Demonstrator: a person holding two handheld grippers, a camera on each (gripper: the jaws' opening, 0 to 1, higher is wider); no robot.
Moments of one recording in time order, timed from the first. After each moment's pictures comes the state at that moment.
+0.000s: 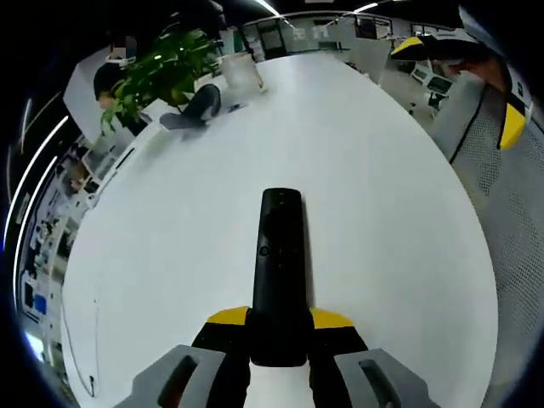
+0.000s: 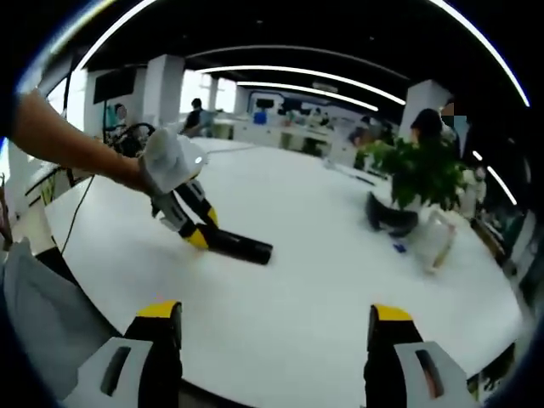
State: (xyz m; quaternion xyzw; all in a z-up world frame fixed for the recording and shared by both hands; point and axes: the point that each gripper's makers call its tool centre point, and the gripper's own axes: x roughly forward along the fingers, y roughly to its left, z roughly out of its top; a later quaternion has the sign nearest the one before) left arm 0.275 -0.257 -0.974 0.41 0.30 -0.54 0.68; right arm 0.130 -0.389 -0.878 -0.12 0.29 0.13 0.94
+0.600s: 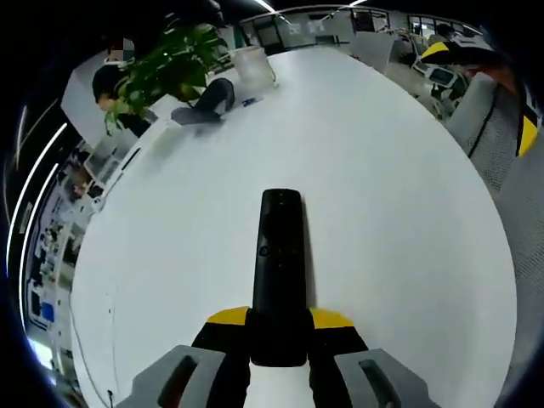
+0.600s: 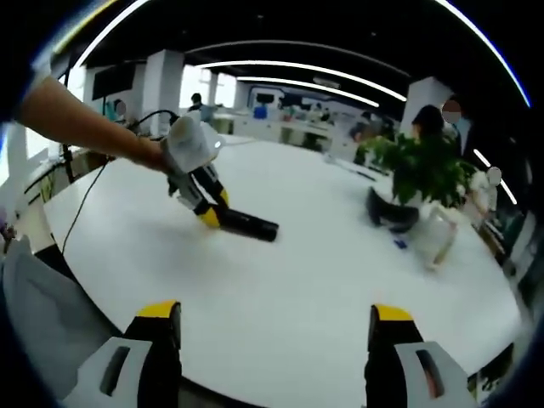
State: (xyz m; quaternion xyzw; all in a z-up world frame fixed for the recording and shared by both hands) left arm 0.320 -0.253 -0.969 0.43 0.29 -0.53 0.67; right arm 0.130 -0.388 -0.883 -0.12 0.30 0.13 0.94
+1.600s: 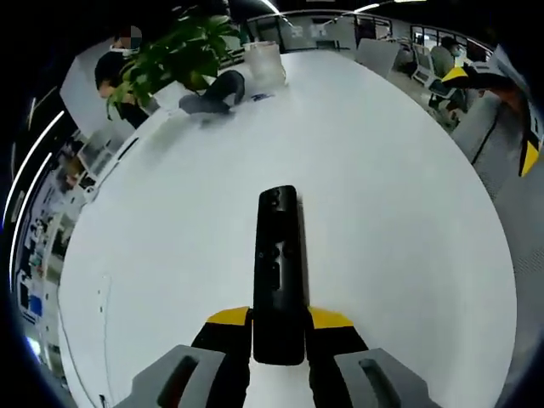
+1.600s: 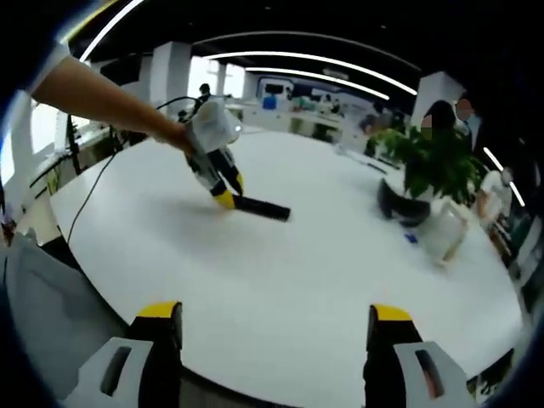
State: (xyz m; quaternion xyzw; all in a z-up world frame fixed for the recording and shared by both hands) left arm 0.340 -0.251 -0.978 0.41 0.31 -0.54 0.66; right arm 0.124 -0.382 -0.894 -0.13 0.32 0.15 0.93
